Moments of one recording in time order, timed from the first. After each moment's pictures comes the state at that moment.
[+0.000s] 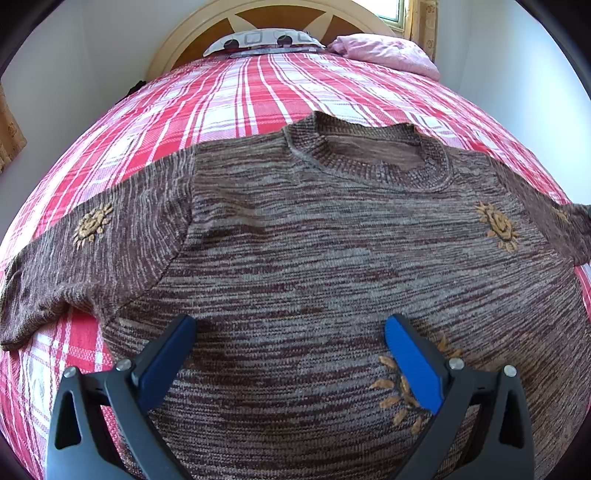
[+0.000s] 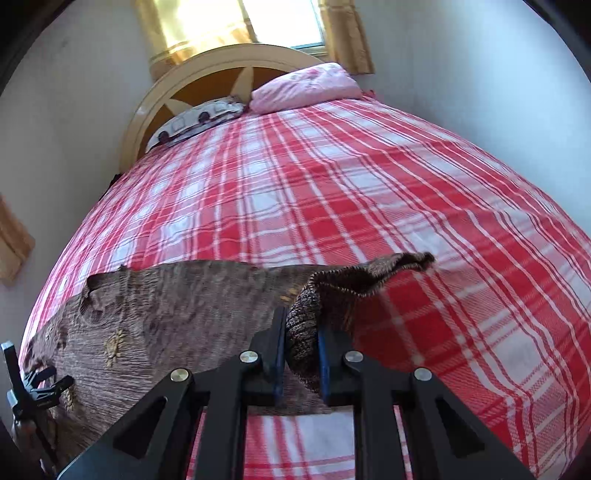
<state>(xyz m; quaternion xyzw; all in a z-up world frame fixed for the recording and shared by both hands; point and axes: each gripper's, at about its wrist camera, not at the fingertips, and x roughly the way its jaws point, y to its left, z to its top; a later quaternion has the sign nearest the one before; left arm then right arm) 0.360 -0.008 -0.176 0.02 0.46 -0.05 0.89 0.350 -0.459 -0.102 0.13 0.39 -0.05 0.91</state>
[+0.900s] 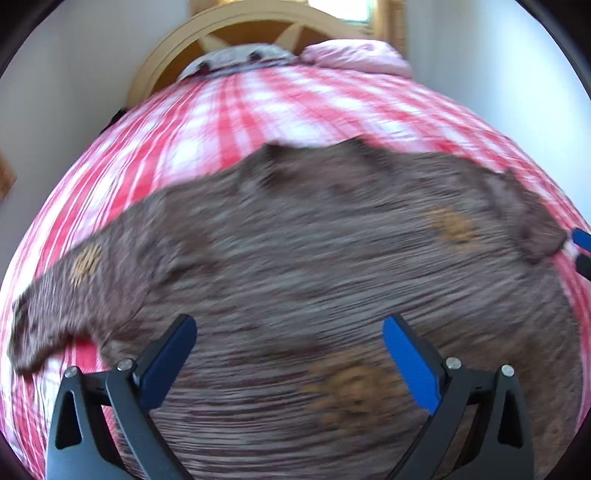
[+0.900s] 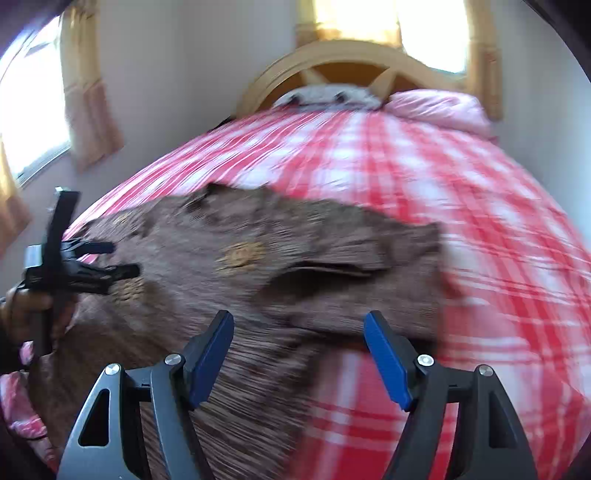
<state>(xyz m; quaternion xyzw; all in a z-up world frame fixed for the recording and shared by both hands) 0.350 -0.055 -0.142 0.07 0.43 -0.10 0.89 0.301 -0.332 -0.123 -0.01 0.36 0.13 0.92</state>
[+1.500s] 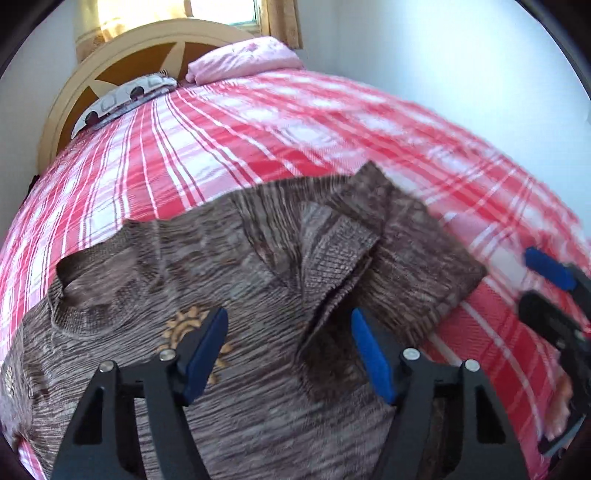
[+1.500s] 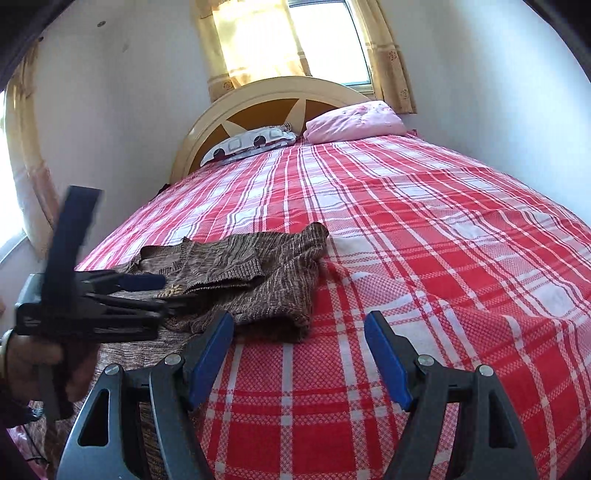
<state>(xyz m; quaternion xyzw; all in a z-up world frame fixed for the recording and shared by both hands) 0.378 -0.244 -0.139 0.14 0.43 -0.22 0.86 0.271 -0.415 -0.134 0.11 0.30 0.02 0.95</state>
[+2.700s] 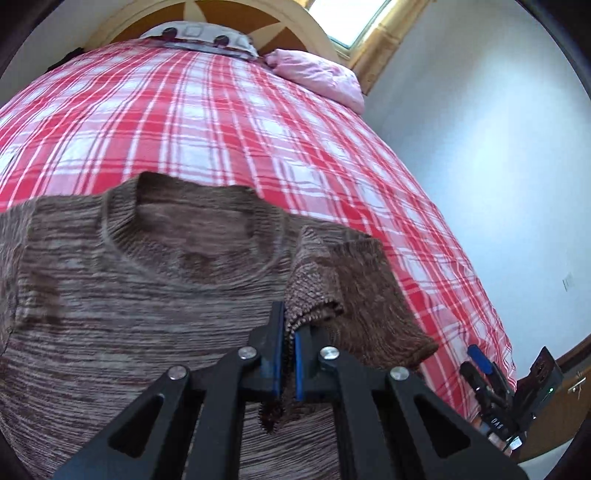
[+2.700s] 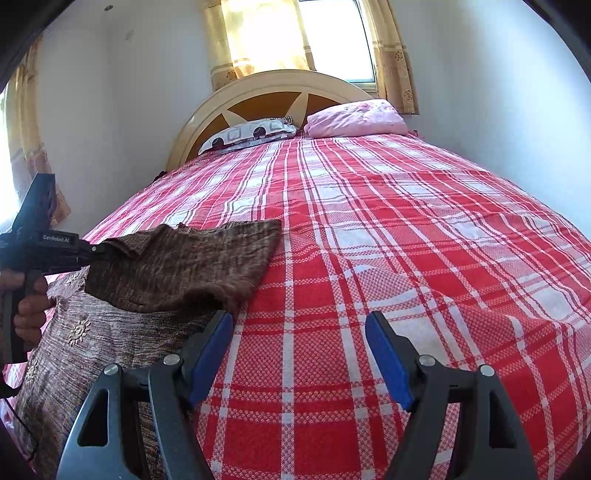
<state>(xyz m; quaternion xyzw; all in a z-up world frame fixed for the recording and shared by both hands) 0.412 -0.089 -0.124 -0.14 0.46 -0.23 0.85 0.271 -0.412 -0.143 0.08 0.31 0.01 0.95</state>
